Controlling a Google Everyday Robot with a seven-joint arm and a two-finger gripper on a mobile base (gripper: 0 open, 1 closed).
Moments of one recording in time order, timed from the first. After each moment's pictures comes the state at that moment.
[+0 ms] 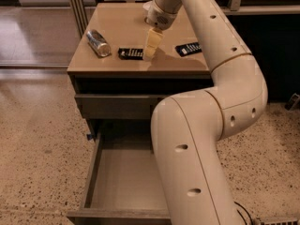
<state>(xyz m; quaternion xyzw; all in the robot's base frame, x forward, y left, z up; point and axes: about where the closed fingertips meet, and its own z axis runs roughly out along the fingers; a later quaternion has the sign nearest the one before) 0.784 -0.009 0.868 -0.67 0.70 0.07 0.23</state>
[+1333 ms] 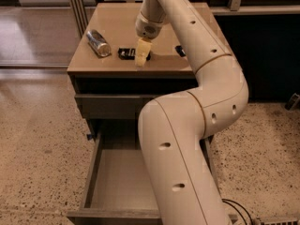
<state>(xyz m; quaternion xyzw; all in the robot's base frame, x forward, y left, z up) 0.780 0.023 0.831 -0.70 0.68 0.08 0.18</state>
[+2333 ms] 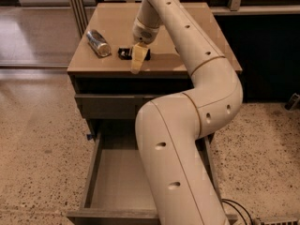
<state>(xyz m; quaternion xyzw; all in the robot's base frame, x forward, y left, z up) 0.785 0.036 0.810 -0.70 0.68 0.09 0.18</state>
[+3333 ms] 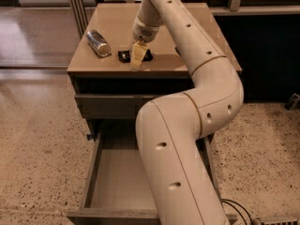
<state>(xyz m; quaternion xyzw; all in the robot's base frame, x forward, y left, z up) 0.785 0.036 0.810 -0.70 0.68 0.09 0.18</state>
